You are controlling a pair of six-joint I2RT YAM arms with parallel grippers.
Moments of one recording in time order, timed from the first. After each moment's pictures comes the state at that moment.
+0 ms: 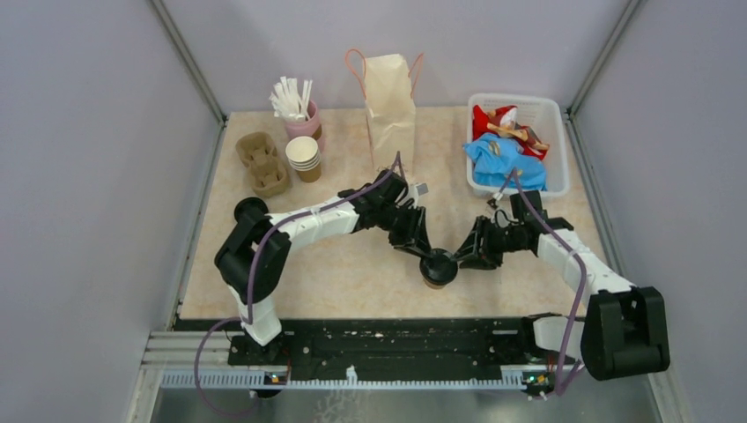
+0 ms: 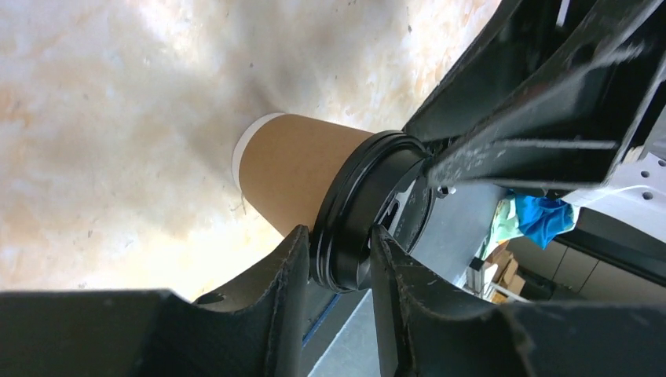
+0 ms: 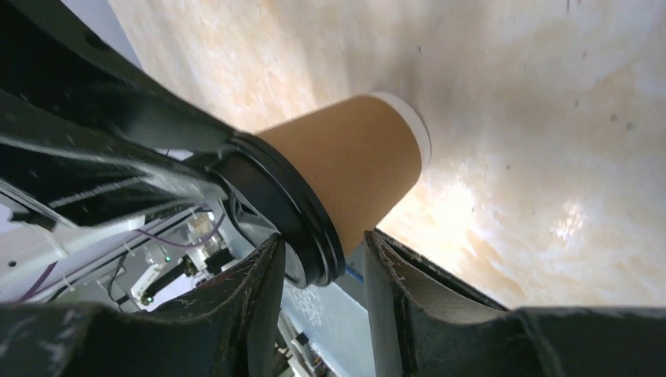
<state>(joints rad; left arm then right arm) -0.79 1.81 1.25 -0.34 0.63 -0.64 0.13 1.16 0.62 -0.61 -0.75 0.55</state>
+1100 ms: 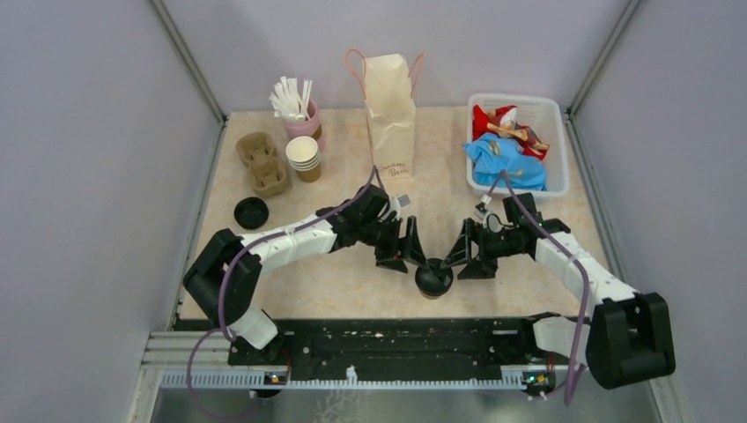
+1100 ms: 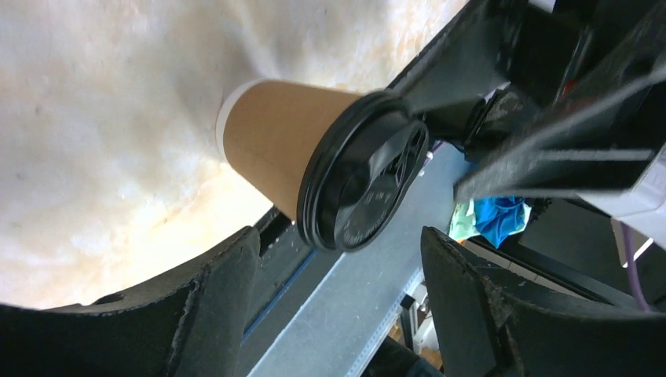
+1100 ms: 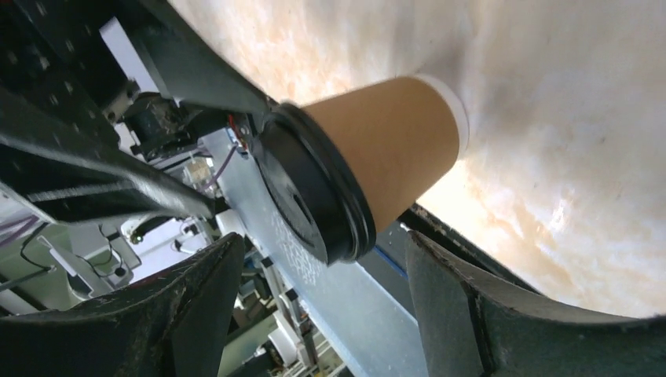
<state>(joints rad) -0.79 1.60 1.00 -0.23 0.63 -0.82 0.21 1.10 0.63 -0.67 -0.85 0.49</state>
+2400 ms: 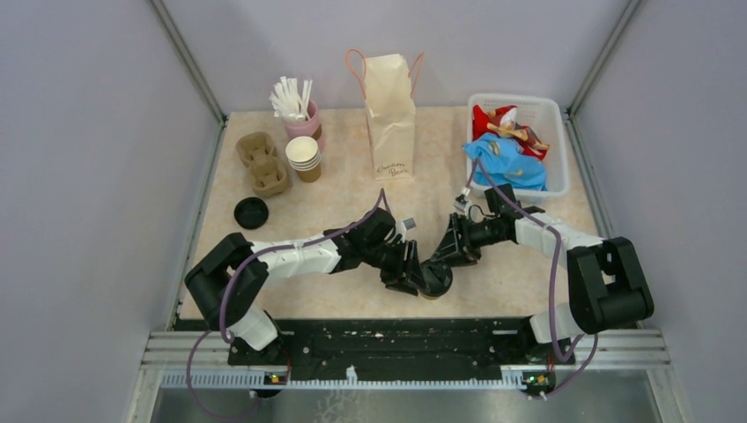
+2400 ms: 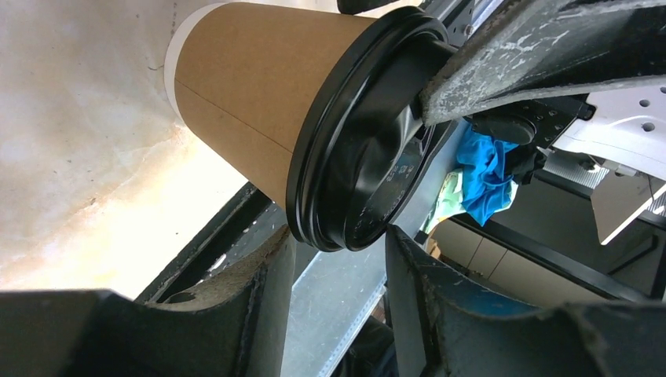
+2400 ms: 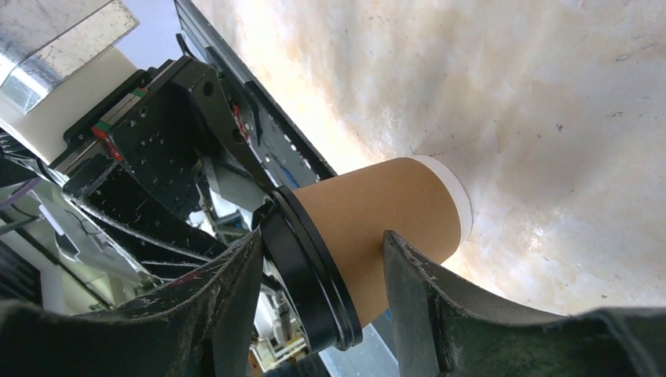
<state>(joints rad) -0.90 1.57 0.81 -0.03 0.63 -0.99 0.26 1.44 0.71 -0.45 -0.96 0.38</state>
